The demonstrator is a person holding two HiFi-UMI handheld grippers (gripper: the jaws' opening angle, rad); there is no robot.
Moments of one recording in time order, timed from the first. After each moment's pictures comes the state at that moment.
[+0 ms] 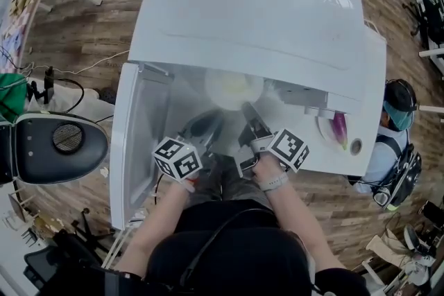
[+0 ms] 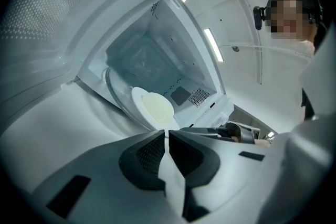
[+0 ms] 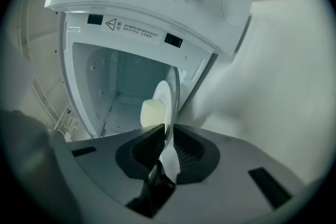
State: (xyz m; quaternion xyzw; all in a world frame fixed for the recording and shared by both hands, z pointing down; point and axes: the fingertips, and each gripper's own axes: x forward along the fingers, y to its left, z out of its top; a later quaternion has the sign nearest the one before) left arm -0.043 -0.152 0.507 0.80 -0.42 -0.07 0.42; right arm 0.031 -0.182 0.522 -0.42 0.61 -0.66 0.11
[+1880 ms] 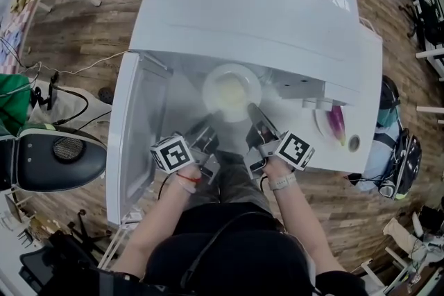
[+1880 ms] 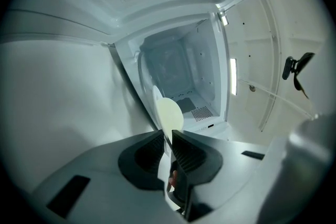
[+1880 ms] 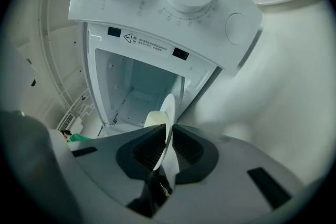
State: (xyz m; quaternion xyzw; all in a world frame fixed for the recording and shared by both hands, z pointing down) left arm -0.045 -0.139 0.511 0.69 -0.39 -0.20 0.57; right arm 0.047 -0.171 0.511 -0.38 0.69 -0.61 0.11
